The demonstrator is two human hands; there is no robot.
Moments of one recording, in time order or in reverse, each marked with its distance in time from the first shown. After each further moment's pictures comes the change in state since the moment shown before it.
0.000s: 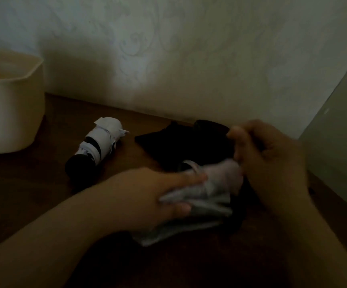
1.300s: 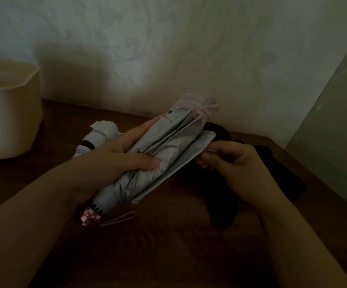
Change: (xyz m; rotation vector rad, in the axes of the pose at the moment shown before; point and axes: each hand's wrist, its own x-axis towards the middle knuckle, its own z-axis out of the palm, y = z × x) left_hand 0.001 -0.027 -0.028 -0.959 0.230 0.018; right_hand -0.003 0.015 0.007 0.439 -0.338 0.257
